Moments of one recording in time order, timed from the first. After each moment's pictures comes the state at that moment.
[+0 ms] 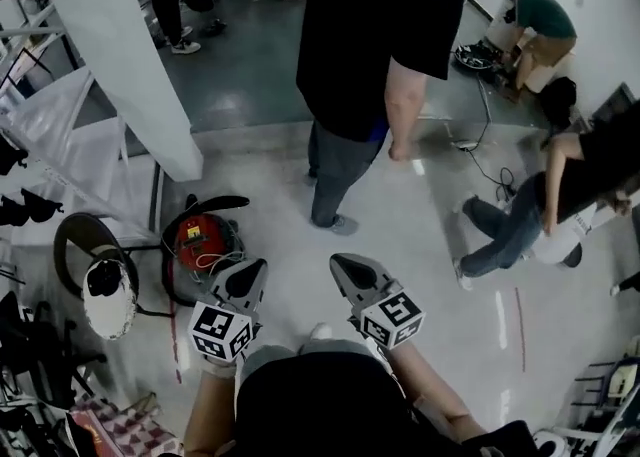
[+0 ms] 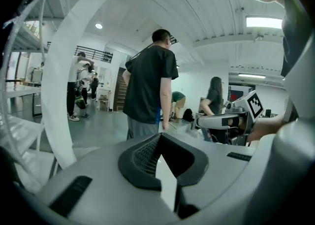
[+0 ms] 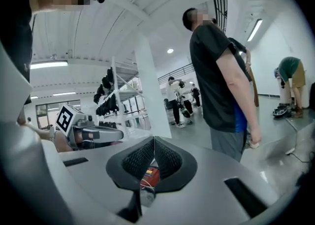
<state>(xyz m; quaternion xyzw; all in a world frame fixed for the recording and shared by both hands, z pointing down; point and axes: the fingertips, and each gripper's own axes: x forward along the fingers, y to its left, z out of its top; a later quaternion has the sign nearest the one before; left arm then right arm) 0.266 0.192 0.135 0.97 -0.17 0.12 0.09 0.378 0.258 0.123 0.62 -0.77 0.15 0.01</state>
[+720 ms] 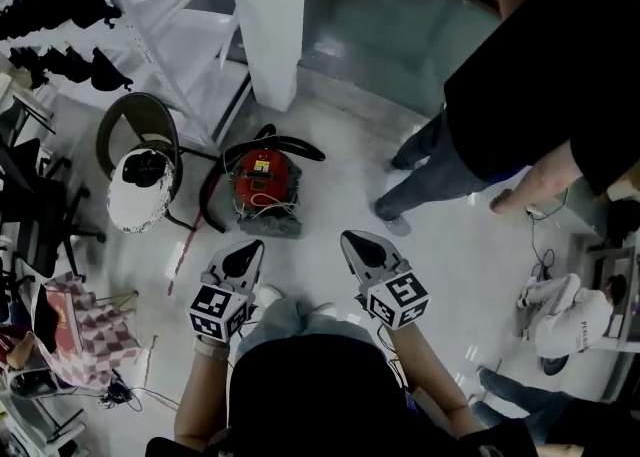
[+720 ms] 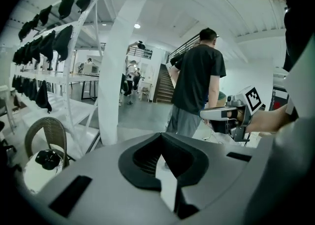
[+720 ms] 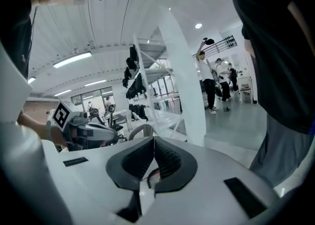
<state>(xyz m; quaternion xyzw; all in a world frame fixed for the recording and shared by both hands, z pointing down) 0.081 0.110 0.202 0.90 -0.37 0.15 0.17 0.237 0.110 0.180 0.45 -0.87 0.18 0.10</state>
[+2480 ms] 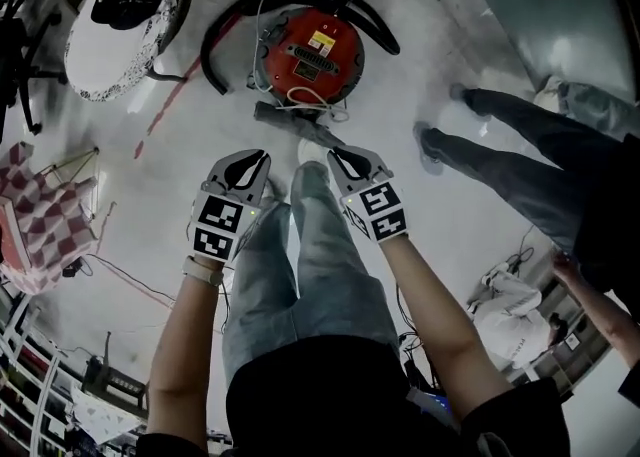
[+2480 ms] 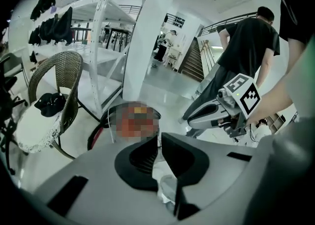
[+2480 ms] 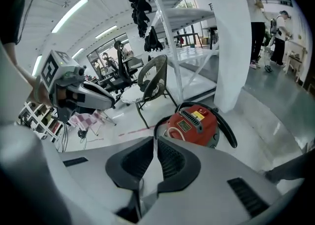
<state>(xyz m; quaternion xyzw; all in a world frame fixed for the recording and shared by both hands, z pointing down) -0.034 -0.004 0.533 0.80 -0.41 0.26 0.34 0.076 -0.026 0.569 0.24 -0.85 0.27 0.38</state>
